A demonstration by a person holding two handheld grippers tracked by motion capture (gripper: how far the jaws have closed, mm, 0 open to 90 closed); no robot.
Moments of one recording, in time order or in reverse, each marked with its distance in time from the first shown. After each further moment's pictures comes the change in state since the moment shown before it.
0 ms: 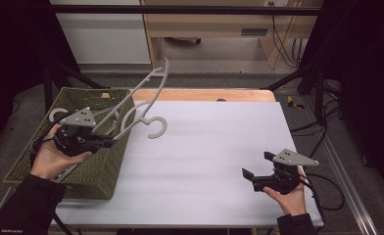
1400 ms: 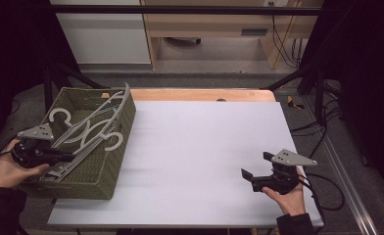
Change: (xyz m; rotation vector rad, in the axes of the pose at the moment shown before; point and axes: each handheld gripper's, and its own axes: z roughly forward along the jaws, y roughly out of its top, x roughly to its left) left arm 0.063 -0.108 -0.024 0.116 0.004 -0.113; right arm 0.001 0.000 0.002 0.012 0.000 -0.013
